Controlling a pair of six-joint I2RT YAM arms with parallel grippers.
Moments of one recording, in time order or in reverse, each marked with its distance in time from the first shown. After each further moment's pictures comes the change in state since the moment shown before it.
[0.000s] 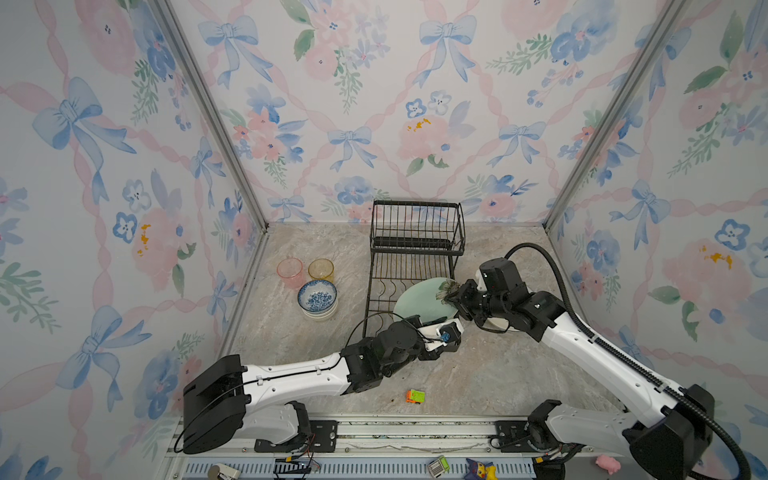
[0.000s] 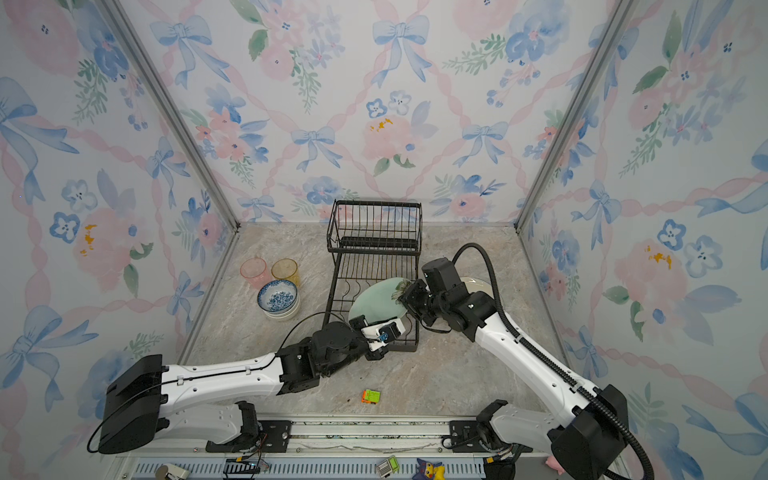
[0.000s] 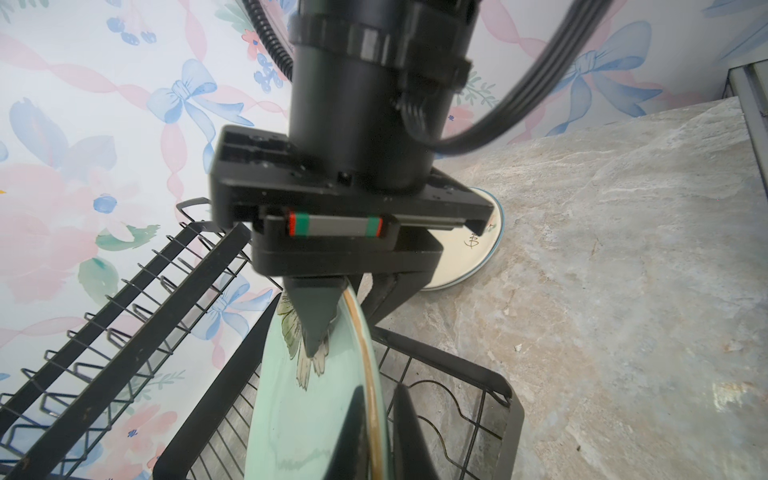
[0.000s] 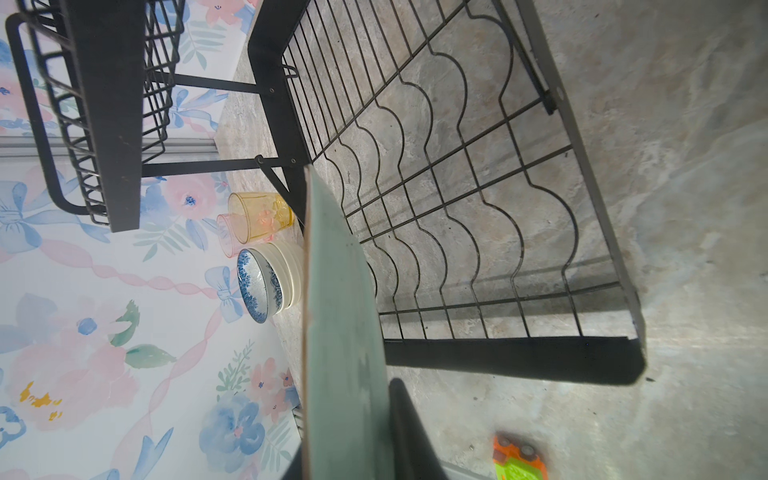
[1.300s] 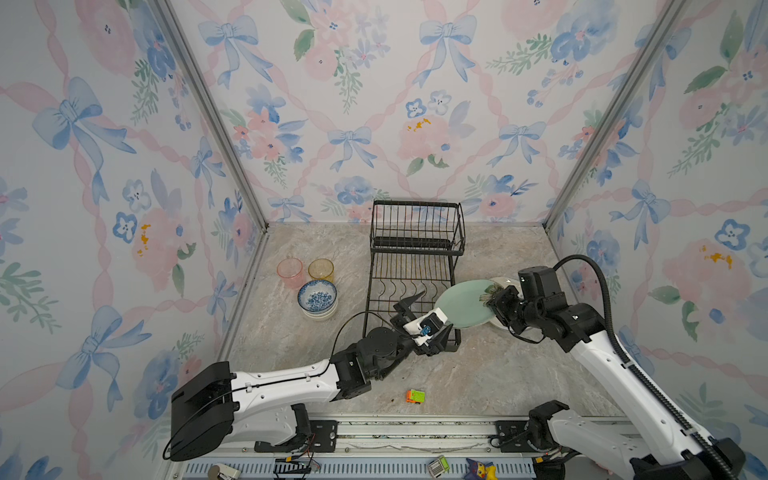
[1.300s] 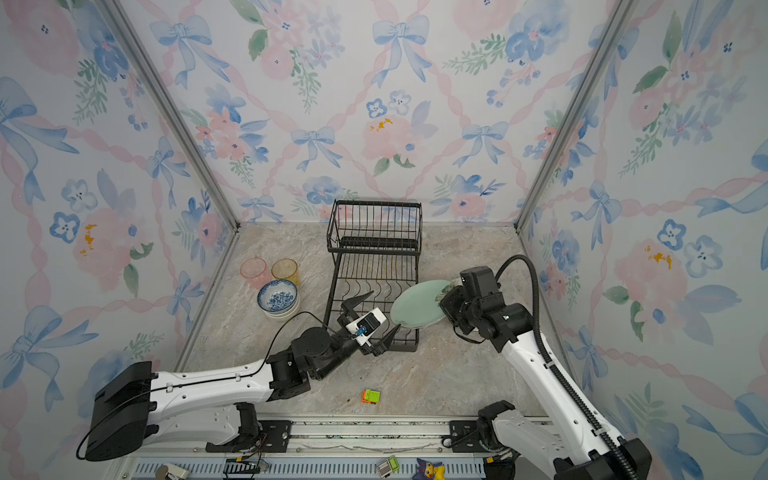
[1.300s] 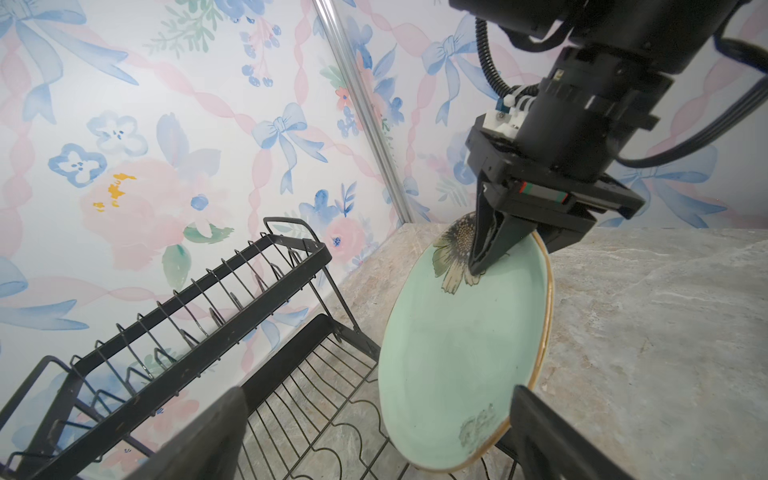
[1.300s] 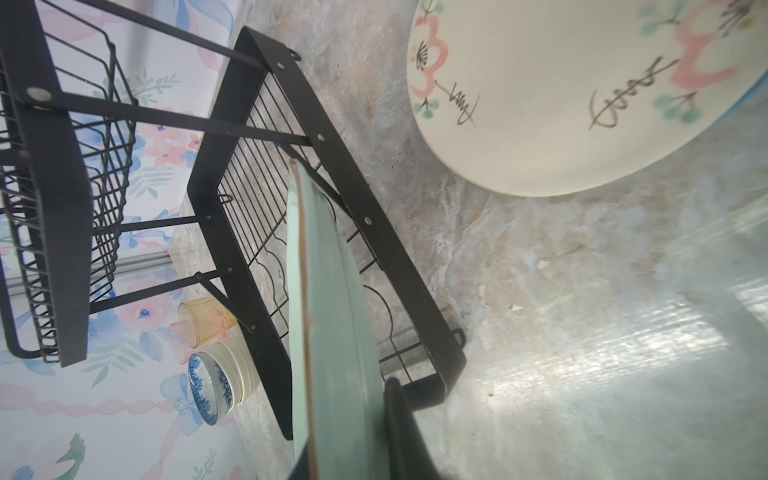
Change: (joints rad) left arm 0.009 -0.091 -0.109 0.239 -0.093 -0.096; right arm -0.263 -0.207 -0.073 -0.230 0.138 -0.091
